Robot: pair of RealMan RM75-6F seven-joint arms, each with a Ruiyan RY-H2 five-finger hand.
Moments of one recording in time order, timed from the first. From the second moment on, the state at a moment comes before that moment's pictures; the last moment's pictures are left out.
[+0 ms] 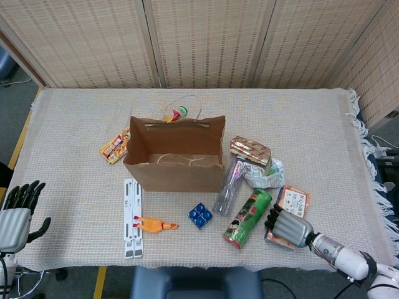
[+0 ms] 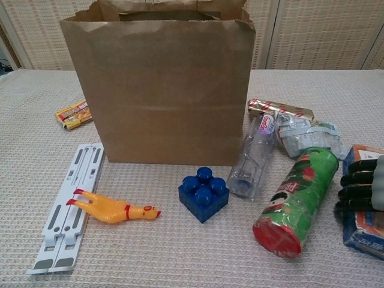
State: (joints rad) left arm -0.12 -1.13 -0.05 -1.63 1.45 1.45 0.13; right arm 0.55 -1.11 -0.13 -1.56 -1.85 0.76 -0.58
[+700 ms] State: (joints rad) left arm -0.12 -1.13 -0.05 -1.62 1.46 1.45 0.11; right arm 0.40 -1.01 -0.03 -1.60 -1.84 1.35 -0.49
